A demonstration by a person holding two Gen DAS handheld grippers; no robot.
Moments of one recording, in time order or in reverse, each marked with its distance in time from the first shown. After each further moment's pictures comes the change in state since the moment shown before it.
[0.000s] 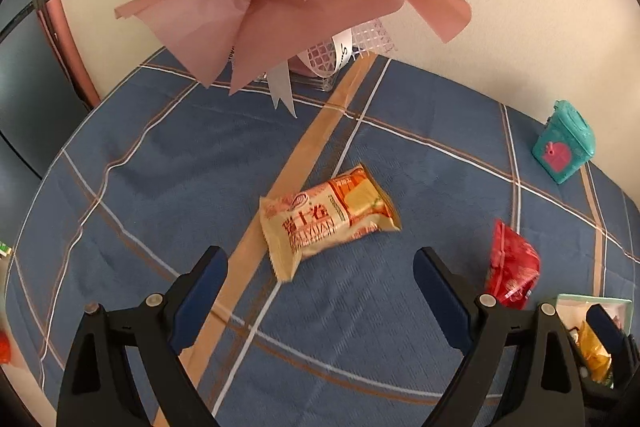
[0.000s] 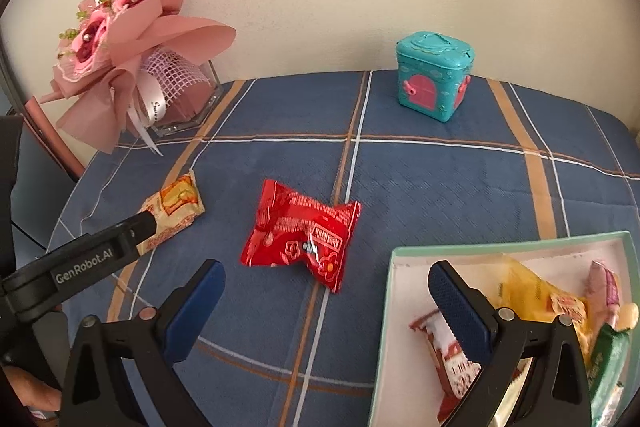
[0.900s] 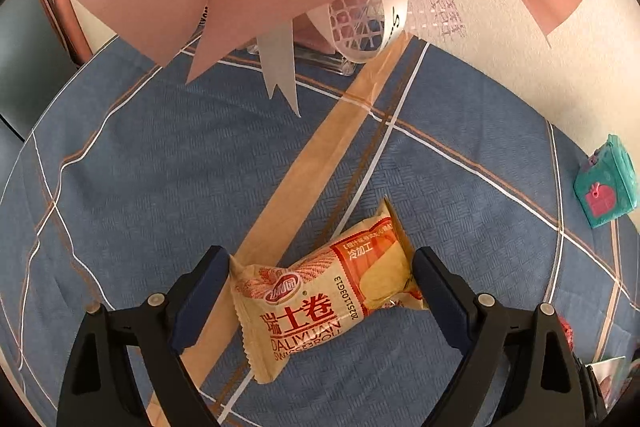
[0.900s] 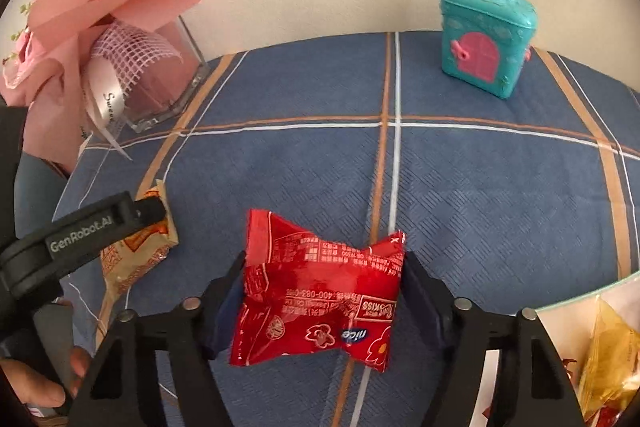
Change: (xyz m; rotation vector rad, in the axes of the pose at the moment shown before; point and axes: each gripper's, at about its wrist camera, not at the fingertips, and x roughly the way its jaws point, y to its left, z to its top) left arm 0.074 0.004 0.036 -0.093 0.111 0.001; right arm 0.079 0.007 0.018 0.052 0.092 0.042
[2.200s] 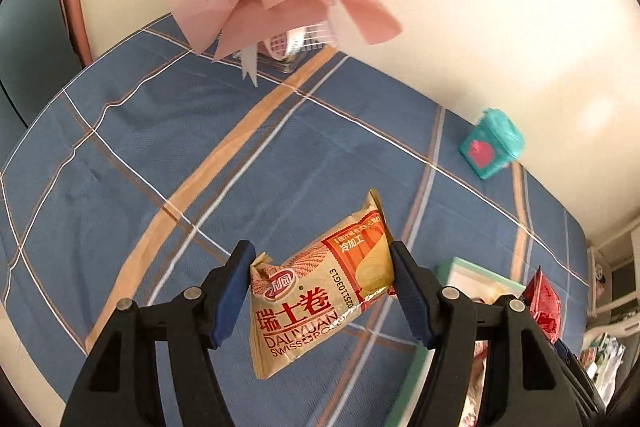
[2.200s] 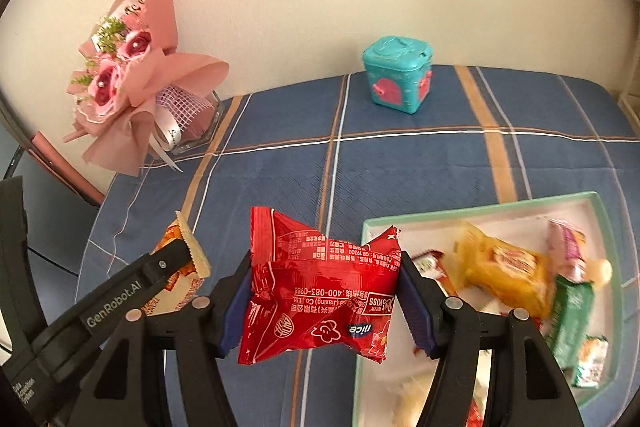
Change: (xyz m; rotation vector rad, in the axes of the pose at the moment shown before) left arm -0.143 -0.034 -0.102 -0.043 -0.070 -0.160; right arm -0.162 -0.028 -0.039 0.064 -0.063 0.001
